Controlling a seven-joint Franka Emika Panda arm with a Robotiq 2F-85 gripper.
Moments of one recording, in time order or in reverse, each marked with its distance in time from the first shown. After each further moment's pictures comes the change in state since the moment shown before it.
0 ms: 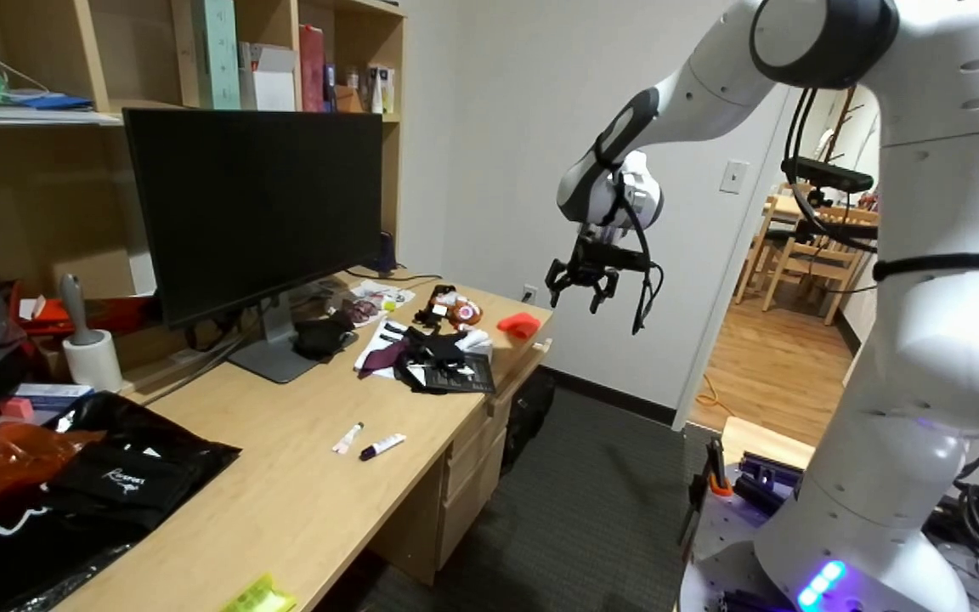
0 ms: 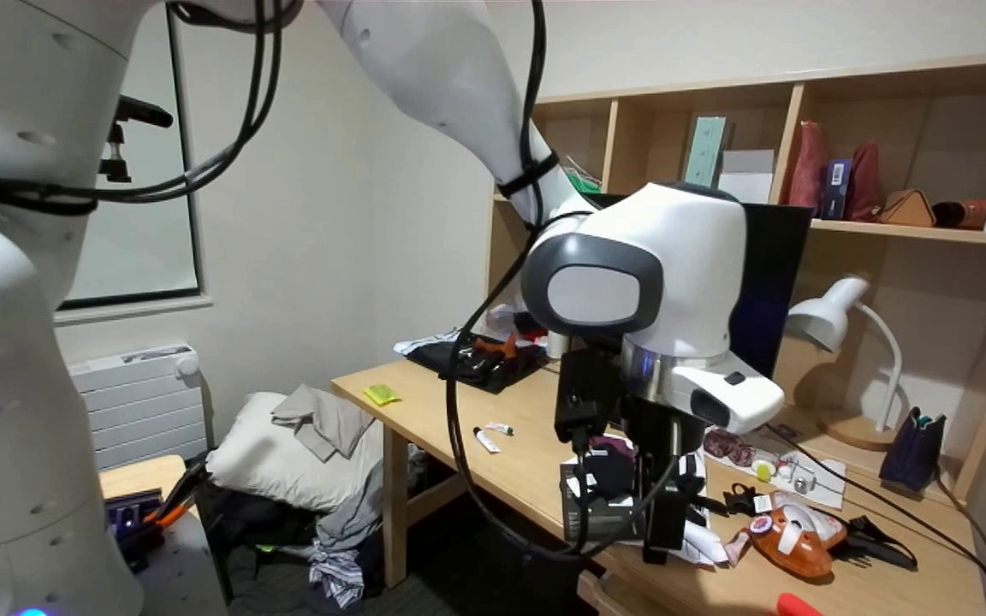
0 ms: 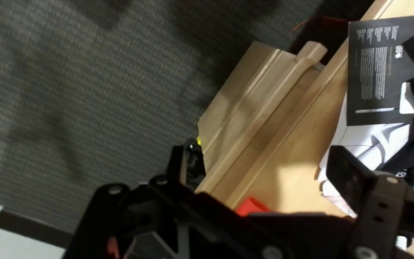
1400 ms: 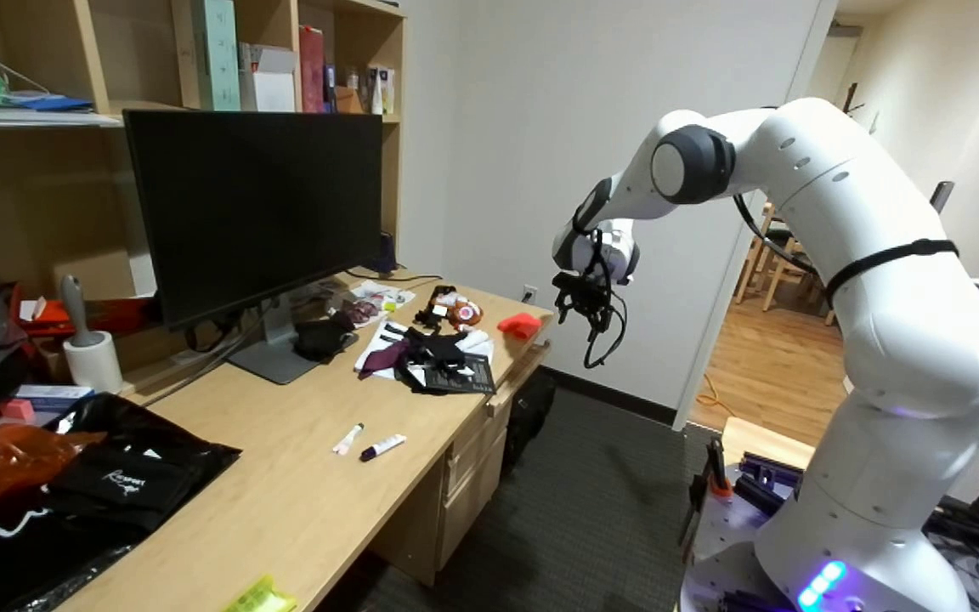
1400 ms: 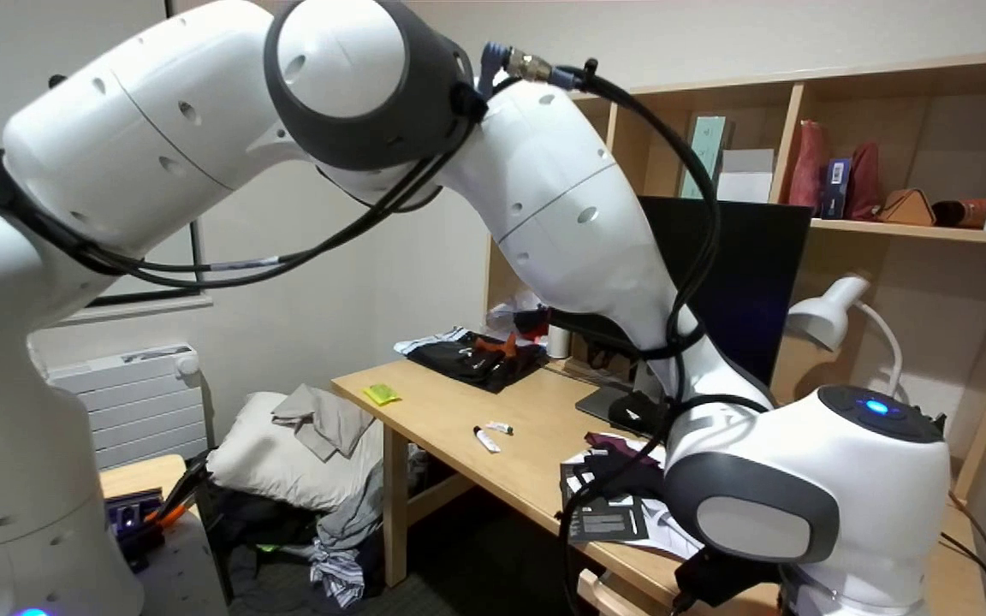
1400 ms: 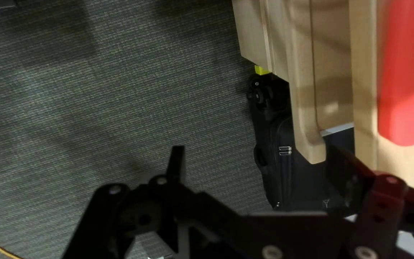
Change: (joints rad) arm -0.339 0.577 0.150 0.564 0.140 0.076 0.605
